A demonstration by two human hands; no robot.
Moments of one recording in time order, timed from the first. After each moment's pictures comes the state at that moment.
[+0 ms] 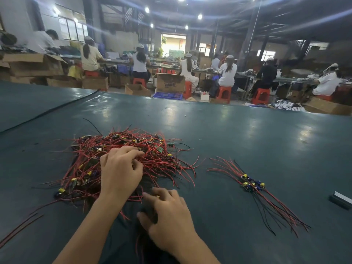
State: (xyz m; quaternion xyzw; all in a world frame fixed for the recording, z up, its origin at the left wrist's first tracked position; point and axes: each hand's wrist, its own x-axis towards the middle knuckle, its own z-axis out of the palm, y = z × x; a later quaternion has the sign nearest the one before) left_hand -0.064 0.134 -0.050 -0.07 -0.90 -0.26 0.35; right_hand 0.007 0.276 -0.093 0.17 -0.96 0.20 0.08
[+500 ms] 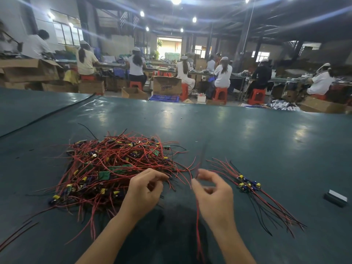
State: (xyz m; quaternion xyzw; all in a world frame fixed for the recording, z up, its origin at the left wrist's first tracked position) left_hand -0.054 0.171 -0.084 -0.25 -0.80 -0.48 0.25; right_hand 0.002 0.343 -0.064 -0.10 -0.75 0.60 0.26
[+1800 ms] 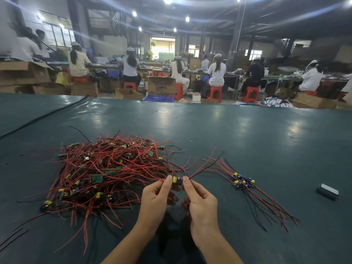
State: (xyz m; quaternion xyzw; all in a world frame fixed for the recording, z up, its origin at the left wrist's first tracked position) left_hand -0.024 0.225 -0.082 -0.06 -0.65 -0.76 0.05; right_hand 0.002 0.318 -0.071 -0.17 -0.51 0.83 0.13
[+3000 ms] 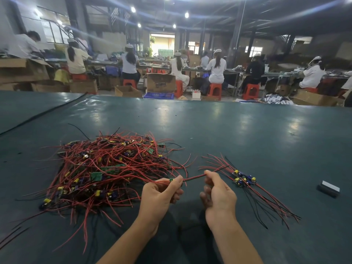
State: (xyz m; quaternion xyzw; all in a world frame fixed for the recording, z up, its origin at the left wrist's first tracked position) left_hand -0.027 0.226 -0.081 -0.07 -0.63 -0.77 0.01; right_hand -0.013 0.352 -0.059 -0.31 -0.42 0.83 0.19
